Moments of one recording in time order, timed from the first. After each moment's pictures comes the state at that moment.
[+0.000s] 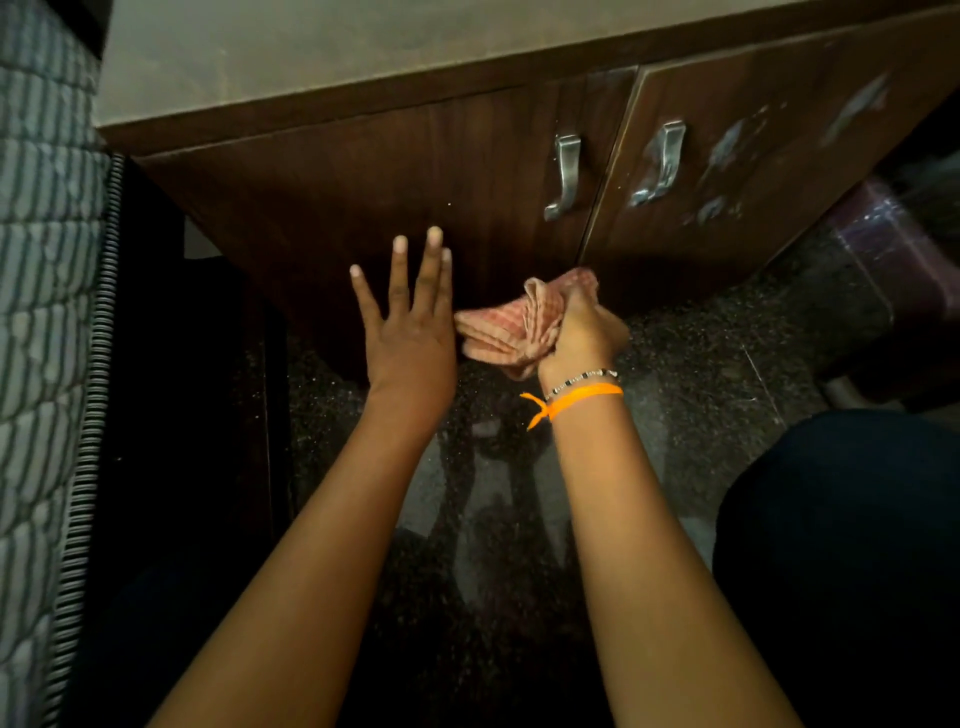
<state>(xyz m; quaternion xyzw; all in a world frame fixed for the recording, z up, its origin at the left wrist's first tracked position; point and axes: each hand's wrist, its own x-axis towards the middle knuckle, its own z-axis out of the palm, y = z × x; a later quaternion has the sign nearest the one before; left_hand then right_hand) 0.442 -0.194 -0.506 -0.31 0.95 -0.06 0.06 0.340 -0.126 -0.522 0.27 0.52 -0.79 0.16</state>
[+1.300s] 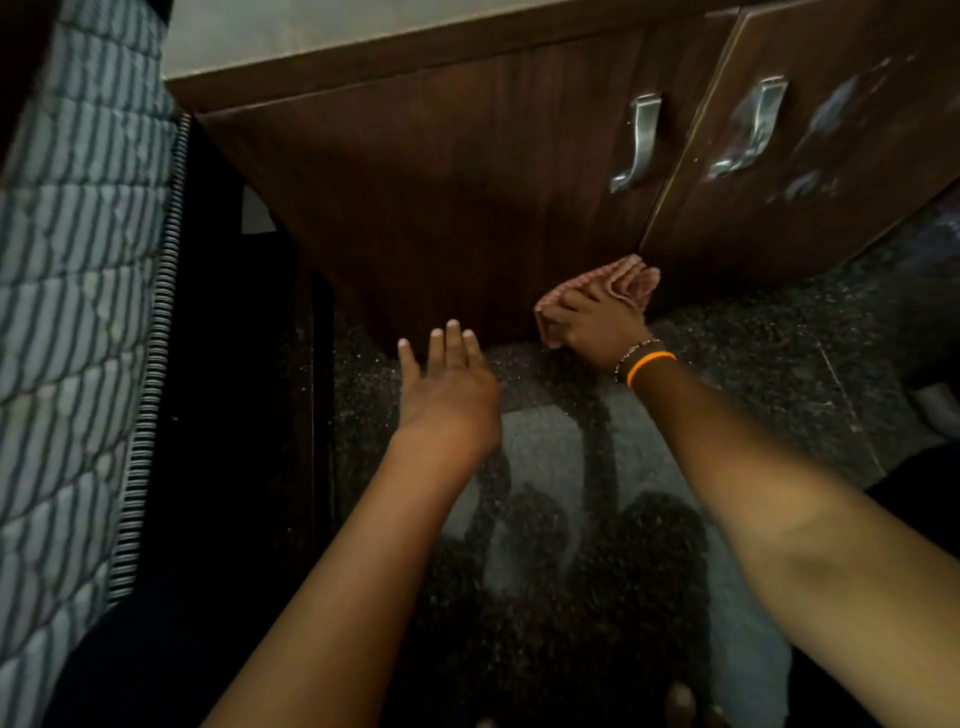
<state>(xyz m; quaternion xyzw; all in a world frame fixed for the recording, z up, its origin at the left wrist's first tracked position) 0.469 -0.171 -0.501 -0.34 0.88 0.05 0.33 0.280 -0.125 -0.630 -0.71 0.67 0.15 -0.15</state>
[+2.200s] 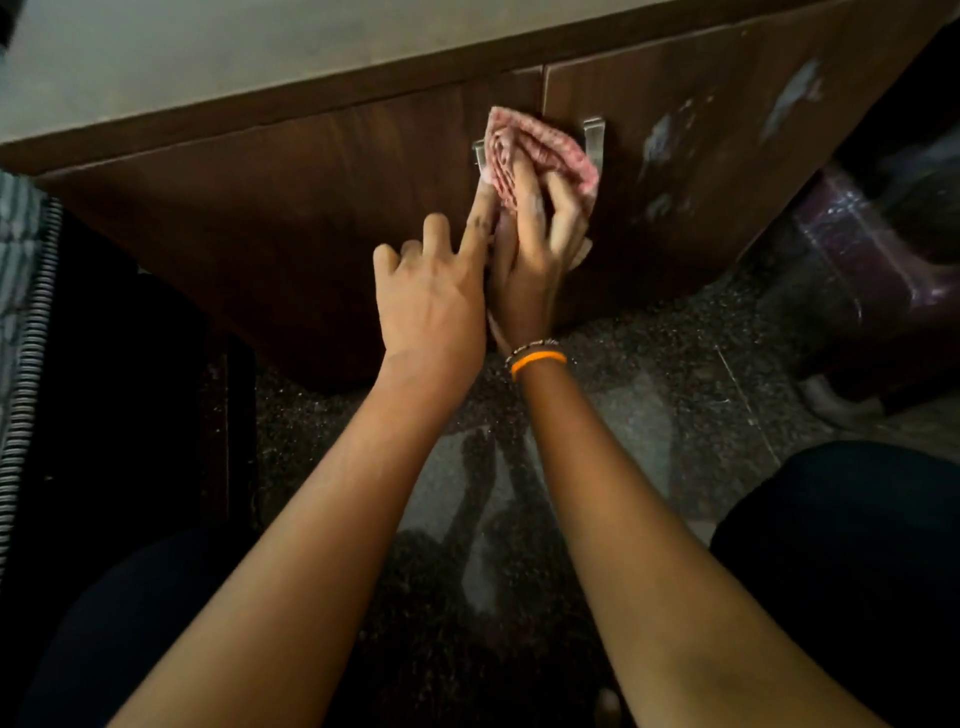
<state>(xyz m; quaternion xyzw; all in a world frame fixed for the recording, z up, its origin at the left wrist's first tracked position) 0.381 -0.147 -0.471 -0.30 0.95 -0.07 -0.07 0.296 -0.132 -0.543 -0.25 0.76 -0.56 -0.21</state>
